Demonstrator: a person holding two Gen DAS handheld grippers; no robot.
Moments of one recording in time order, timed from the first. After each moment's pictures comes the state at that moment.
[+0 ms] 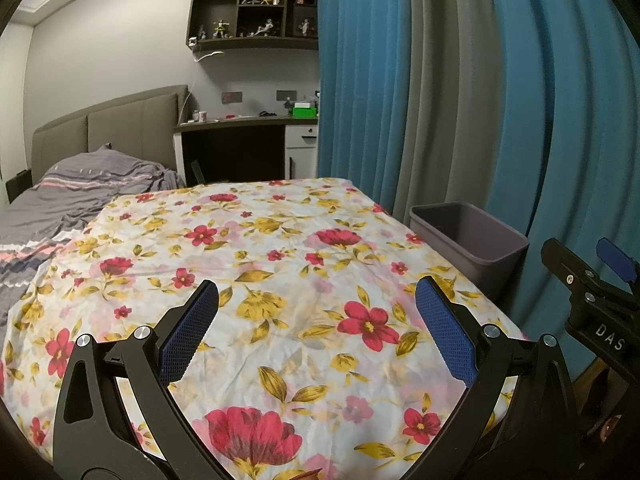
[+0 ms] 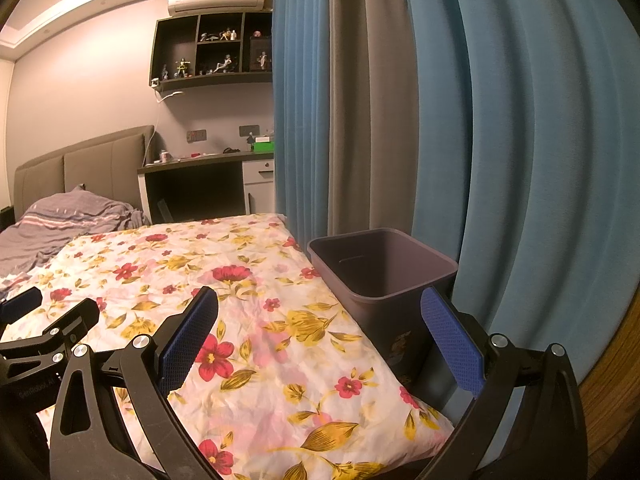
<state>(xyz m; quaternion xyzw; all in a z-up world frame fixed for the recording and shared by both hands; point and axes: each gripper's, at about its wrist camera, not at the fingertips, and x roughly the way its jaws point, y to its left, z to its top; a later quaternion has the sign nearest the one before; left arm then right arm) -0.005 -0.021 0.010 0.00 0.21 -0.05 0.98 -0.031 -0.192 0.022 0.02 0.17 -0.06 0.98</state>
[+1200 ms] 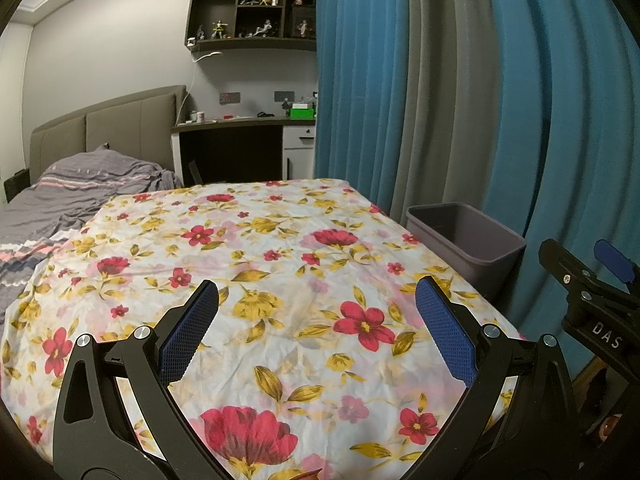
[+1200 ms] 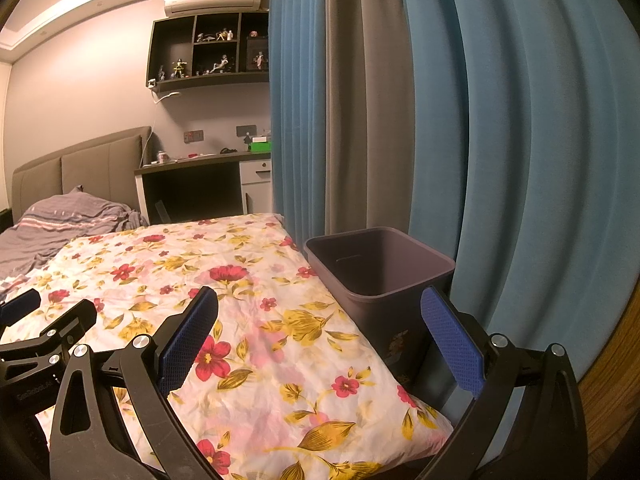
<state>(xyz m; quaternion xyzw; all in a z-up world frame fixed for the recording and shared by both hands) -0.005 -0.022 0.011 -0.01 0.21 -0.05 0.98 -0.031 -0.196 0.022 0.02 0.17 -0.06 0.98</state>
